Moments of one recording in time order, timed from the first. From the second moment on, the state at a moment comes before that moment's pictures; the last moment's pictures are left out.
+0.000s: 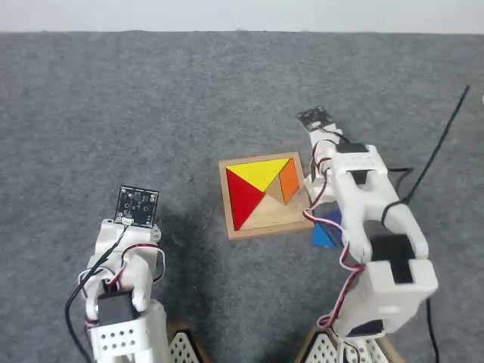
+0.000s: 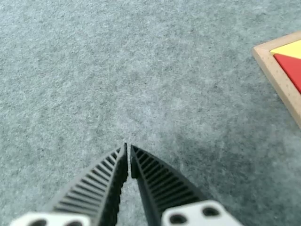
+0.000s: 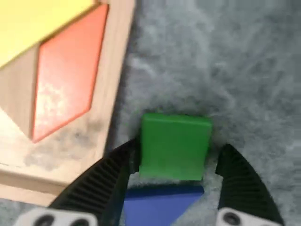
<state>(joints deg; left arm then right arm) -16.4 -103.1 96.8 59.9 -15.3 -8.3 11.7 24.5 54.0 19.1</state>
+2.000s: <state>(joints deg) -16.4 -103.1 96.8 59.9 -15.3 -33.1 10.0 16.4 66.8 43.2</state>
